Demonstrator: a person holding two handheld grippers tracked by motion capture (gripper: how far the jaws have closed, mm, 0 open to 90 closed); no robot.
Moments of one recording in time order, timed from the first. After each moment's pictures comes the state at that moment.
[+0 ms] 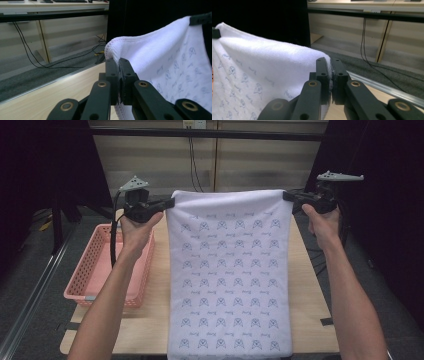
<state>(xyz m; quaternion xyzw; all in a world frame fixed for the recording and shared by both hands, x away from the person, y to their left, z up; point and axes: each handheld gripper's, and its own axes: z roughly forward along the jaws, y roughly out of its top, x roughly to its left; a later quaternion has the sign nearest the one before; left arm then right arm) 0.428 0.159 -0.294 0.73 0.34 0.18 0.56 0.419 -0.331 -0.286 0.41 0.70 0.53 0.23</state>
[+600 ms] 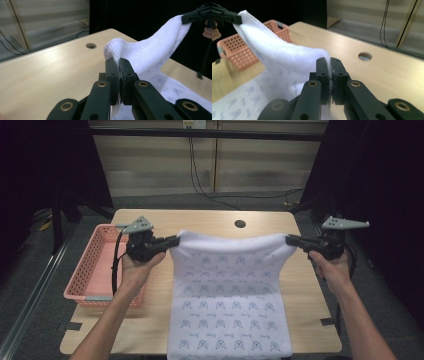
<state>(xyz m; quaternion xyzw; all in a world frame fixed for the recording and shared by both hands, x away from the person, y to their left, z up) 0.350 0.160 -0.352 0.77 0.31 0.11 0.54 0.323 -0.337 -0.348 0.39 0.74 0.52 0.16</state>
